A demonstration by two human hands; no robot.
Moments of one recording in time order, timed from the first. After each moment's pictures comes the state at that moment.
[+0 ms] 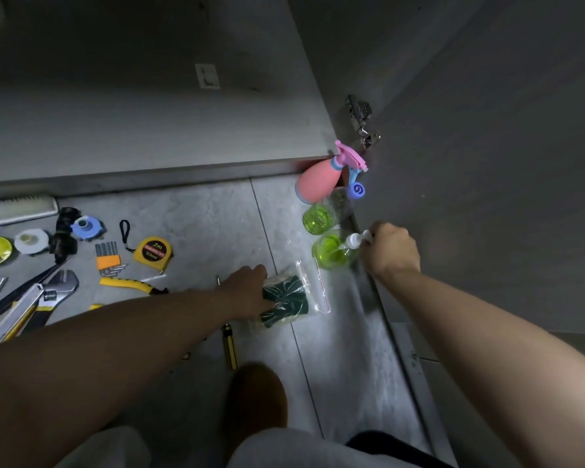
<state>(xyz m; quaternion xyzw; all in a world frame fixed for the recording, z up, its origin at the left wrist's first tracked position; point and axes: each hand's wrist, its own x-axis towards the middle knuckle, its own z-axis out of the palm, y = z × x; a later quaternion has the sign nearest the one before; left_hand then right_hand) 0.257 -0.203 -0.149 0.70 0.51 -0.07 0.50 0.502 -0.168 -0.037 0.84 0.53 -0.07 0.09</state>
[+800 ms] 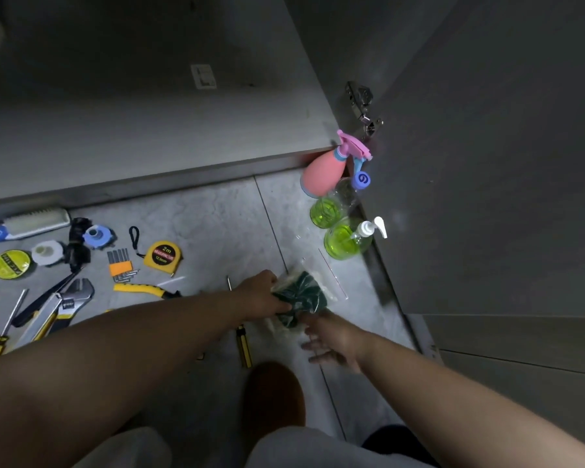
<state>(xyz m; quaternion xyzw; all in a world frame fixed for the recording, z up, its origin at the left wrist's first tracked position) 0.264 -0.207 -0.150 0.61 0.53 -0.06 0.59 0.435 -0.284 -0.113 0.74 0.19 -0.65 -0.01</state>
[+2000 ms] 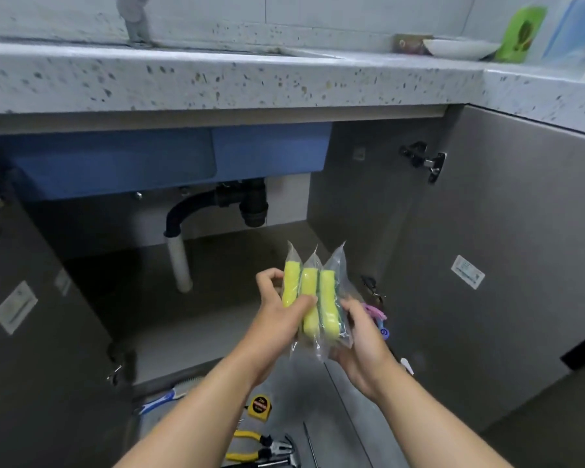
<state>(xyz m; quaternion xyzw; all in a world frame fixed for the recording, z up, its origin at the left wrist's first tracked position) 0.149 -0.225 0.229 0.50 0.47 0.45 0.57 0.301 -0.243 0.214 0.47 0.31 -0.66 -0.51</state>
